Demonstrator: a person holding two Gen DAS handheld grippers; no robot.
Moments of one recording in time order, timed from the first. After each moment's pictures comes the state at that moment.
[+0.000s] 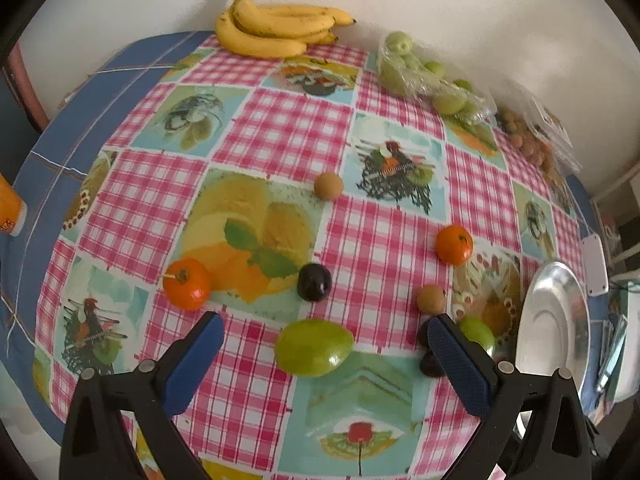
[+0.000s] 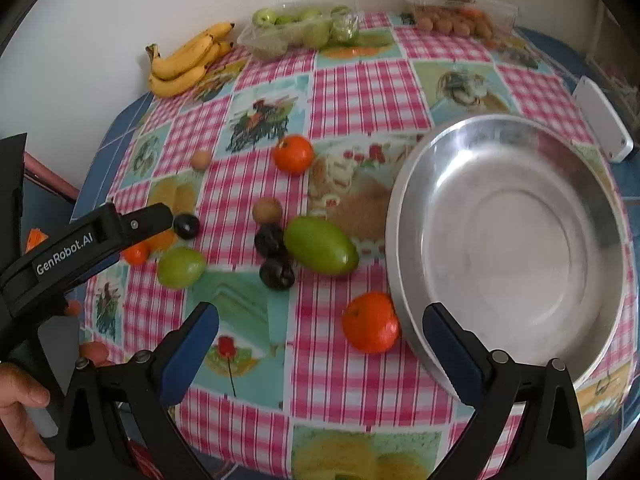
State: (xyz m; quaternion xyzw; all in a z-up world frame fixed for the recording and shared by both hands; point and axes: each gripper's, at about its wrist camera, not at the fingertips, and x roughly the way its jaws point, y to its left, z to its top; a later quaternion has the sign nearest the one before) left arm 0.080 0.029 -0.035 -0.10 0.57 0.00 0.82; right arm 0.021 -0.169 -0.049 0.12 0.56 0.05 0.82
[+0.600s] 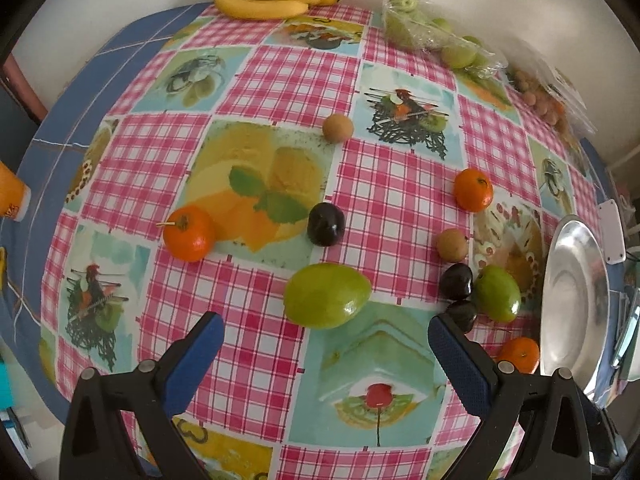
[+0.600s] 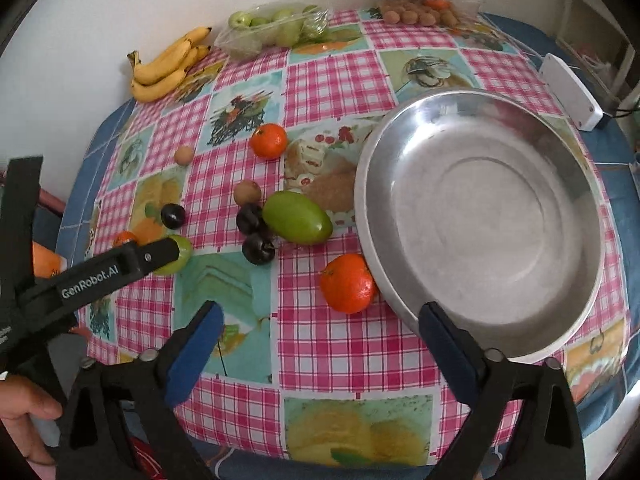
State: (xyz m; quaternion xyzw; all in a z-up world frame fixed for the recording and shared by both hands) left arm 0.064 0.025 -0.056 -0.08 0.61 0.01 0.78; right arm -0.004 -0.178 -0.045 0.13 0.57 0.01 0.81
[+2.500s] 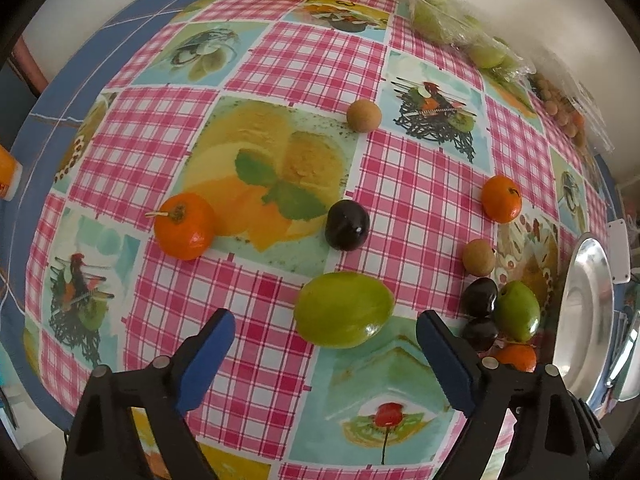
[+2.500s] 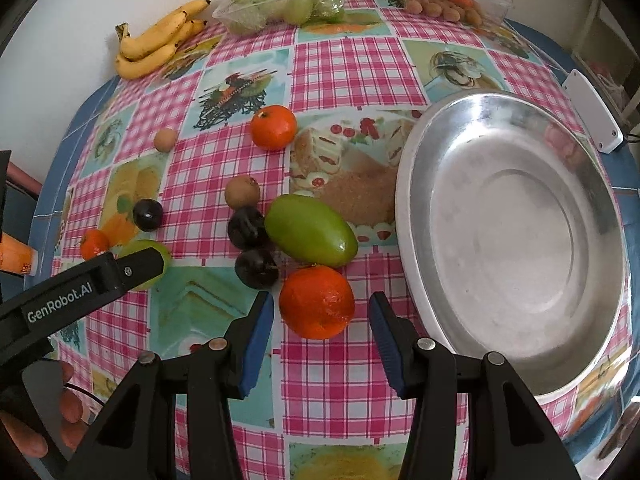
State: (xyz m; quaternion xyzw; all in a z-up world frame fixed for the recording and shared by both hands) left arm 0.079 0.032 -0.081 -0.10 0.63 0.03 0.77; right arm 0.034 -0.150 -0.080 0.09 0.59 -0.01 0.80
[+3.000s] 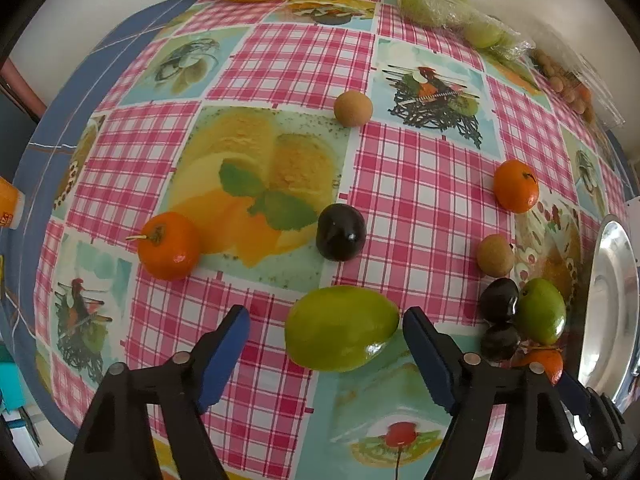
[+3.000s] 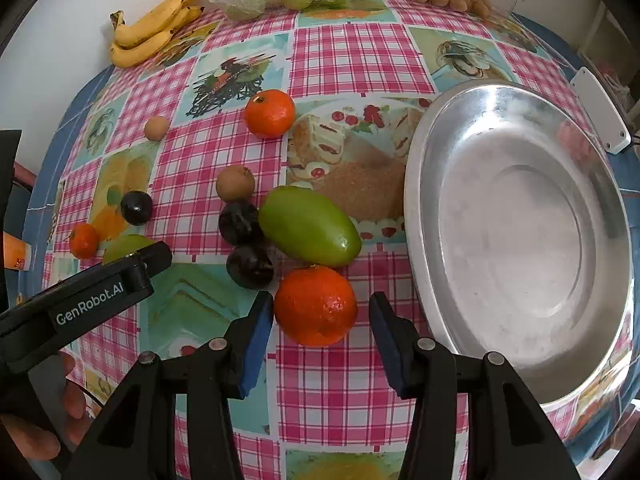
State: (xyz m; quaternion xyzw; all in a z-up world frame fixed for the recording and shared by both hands) left arm 0.101 0.006 -0.101 -0.05 0.63 0.03 0.78; right arm 0.044 -0.148 -0.091 0.08 0.60 -0.01 0.79
